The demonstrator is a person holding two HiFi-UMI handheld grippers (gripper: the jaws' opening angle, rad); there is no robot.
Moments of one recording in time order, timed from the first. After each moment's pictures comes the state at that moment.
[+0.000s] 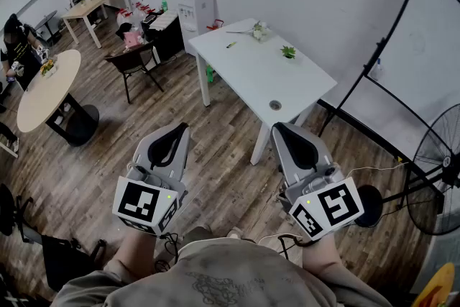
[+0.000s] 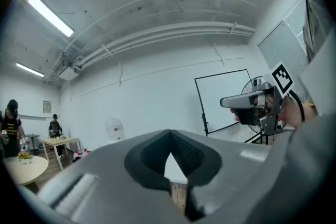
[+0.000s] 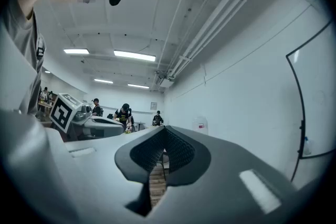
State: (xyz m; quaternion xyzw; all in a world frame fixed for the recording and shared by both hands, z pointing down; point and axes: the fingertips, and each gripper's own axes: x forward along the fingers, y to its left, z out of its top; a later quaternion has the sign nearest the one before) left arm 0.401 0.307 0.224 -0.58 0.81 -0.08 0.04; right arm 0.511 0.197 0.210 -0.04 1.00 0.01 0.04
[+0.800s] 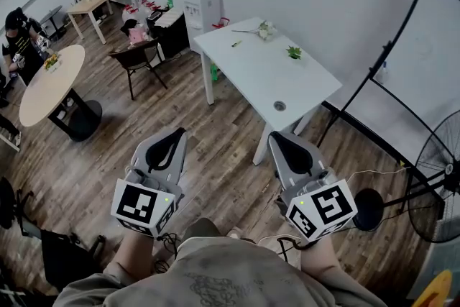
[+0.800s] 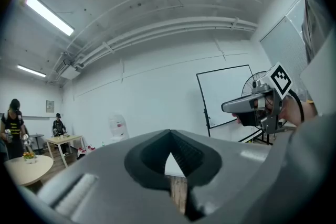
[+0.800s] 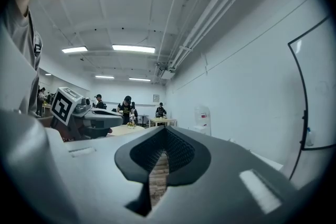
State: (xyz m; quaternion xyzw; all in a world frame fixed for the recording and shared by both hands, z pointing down) left arm 0.391 0.319 0.242 -0.57 0.81 -0.10 0.03; right arm 0.499 0.200 0.245 -0.02 1.00 0.00 -0.01
